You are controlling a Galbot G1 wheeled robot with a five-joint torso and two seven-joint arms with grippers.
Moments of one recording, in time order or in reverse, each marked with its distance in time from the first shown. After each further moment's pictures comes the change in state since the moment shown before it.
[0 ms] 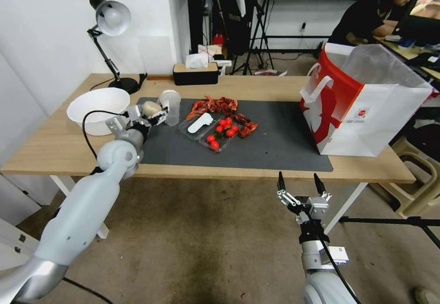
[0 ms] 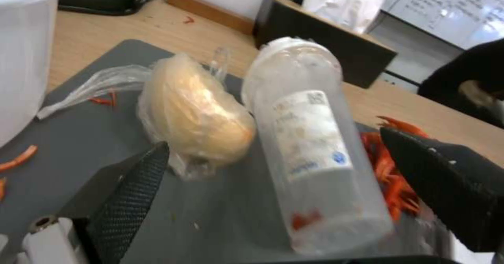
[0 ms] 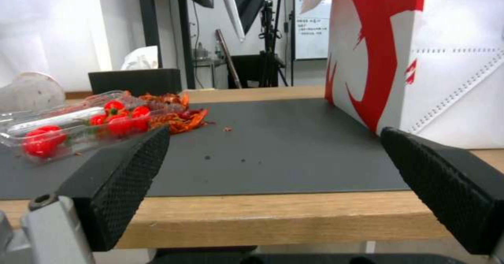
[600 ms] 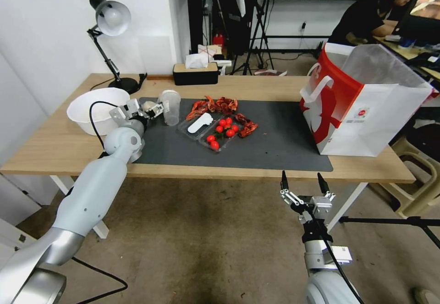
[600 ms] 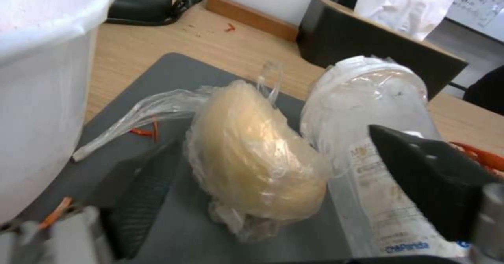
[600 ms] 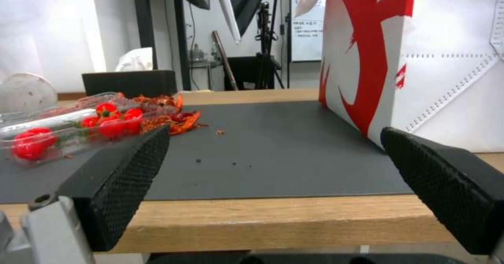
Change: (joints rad) left arm -0.118 -0.035 0.032 0.177 0.036 -0.007 -0.018; right arm 0.000 -0.002 0.008 -0.001 0.000 0.002 0.005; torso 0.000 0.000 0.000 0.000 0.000
